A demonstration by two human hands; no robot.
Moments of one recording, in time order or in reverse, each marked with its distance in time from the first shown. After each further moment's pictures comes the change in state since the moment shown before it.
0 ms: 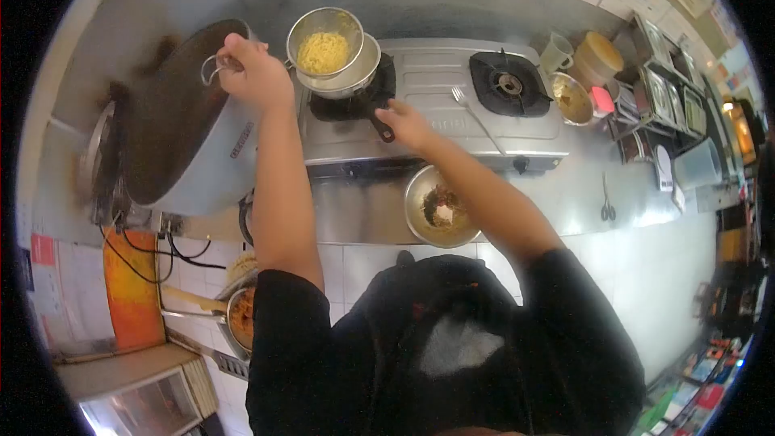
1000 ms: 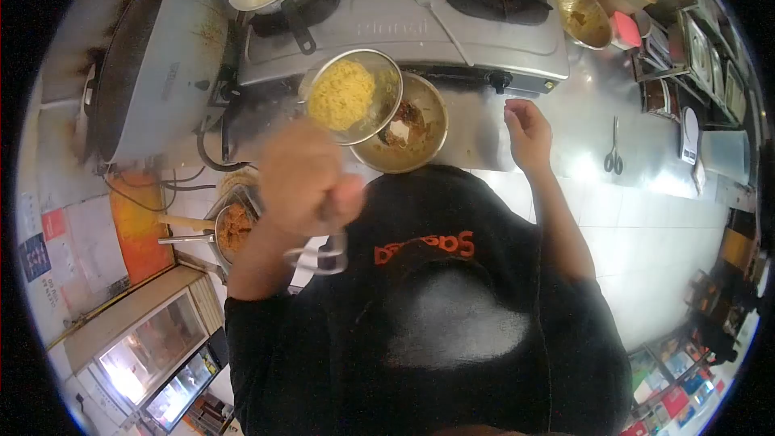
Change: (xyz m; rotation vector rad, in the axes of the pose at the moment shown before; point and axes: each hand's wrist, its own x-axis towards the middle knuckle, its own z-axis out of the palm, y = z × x) left_hand -0.209 0.156 -0.035 0.108 -1.167 0.303; right_hand -0.185 0.090 -0.265 -0.312 0.292 -0.164
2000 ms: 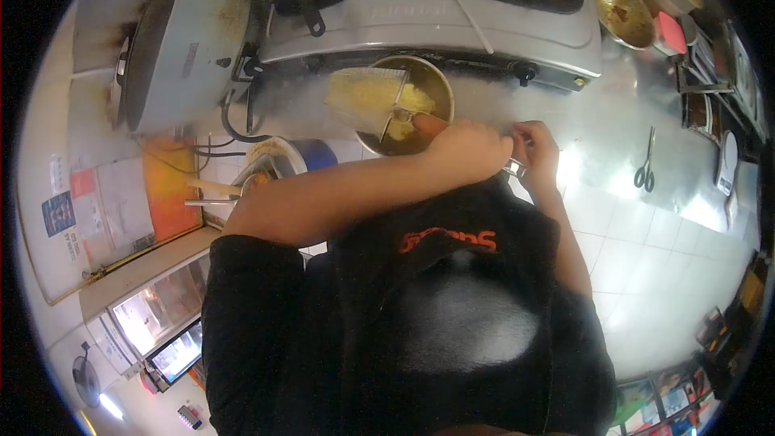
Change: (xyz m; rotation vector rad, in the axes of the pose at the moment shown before) left_hand -0.041 -0.013 0.201 0.445 -0.803 -0.031; right_hand -0.031 0.038 -0.001 -0.104 -0.119 -0.190
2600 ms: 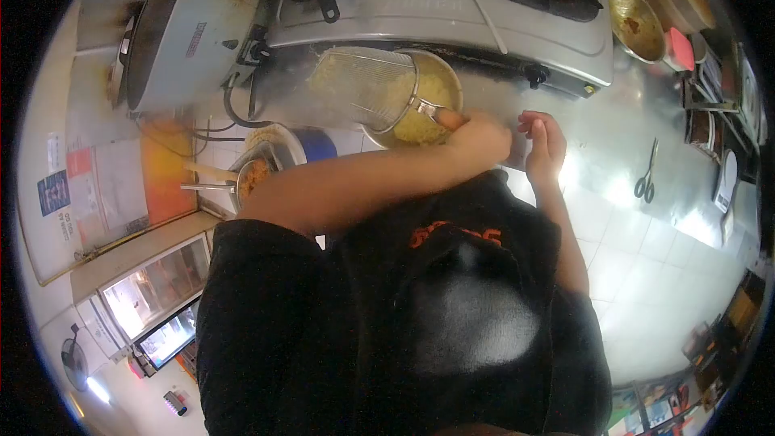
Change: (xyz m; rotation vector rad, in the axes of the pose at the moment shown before) left_hand 0.006 -0.001 0.038 0.131 -0.132 -0.079; right_hand 0.012 -0.005 0.009 0.442 0.027 0.201
